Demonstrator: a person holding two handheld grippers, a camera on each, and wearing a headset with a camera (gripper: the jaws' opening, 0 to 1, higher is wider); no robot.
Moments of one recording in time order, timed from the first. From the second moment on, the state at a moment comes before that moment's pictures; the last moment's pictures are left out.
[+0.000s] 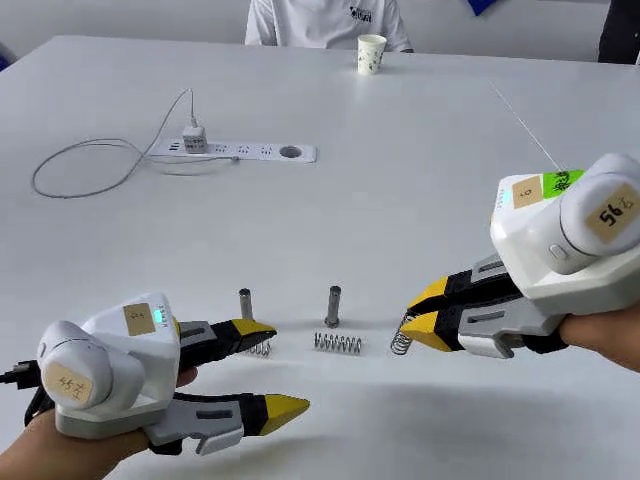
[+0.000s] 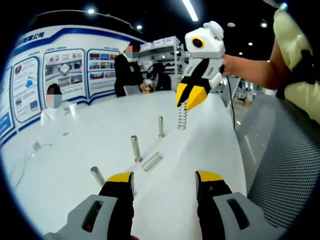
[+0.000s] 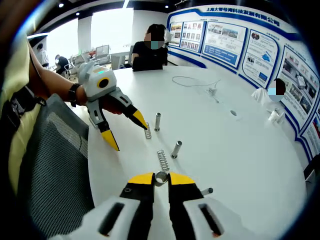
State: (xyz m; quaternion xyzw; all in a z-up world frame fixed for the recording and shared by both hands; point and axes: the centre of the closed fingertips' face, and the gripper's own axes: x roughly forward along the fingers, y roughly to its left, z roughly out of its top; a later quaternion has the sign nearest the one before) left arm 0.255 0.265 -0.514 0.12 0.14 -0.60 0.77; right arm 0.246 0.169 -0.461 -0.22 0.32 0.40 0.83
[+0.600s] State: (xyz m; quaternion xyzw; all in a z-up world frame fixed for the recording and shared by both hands) left arm 0.267 0.299 -0.518 0.11 0.15 -0.56 0.81; right arm 0.261 0.134 -0.445 -0.22 0.32 0.36 0.85
